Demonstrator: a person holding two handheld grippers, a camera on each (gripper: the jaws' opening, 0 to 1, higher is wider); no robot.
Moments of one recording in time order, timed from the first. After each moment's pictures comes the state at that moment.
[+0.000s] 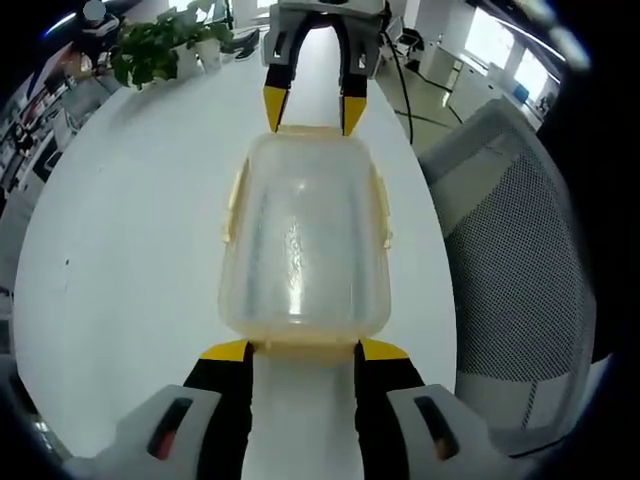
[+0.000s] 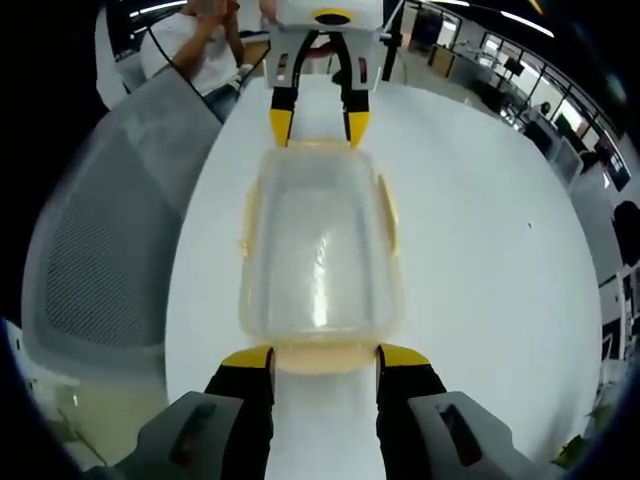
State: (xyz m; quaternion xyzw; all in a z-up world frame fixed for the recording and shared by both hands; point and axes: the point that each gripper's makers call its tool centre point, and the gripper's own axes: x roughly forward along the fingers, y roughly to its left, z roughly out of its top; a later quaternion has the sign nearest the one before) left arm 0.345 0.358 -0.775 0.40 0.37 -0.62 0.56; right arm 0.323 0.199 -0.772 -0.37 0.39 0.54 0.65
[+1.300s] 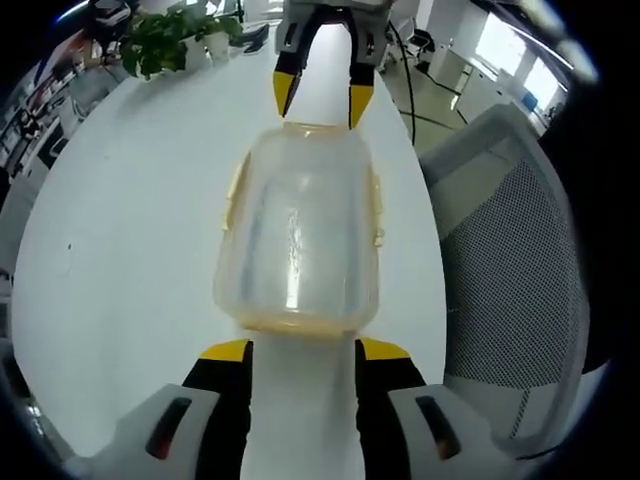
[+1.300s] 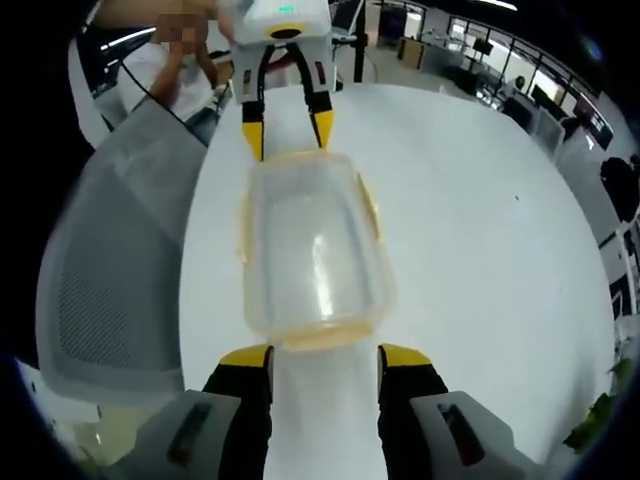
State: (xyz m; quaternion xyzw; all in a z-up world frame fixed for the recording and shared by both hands) left arm 0.337 0.366 -0.771 0.39 0.40 -0.60 0.57; right arm 0.317 0.190 -0.764 -0.31 0.41 0.52 0.68
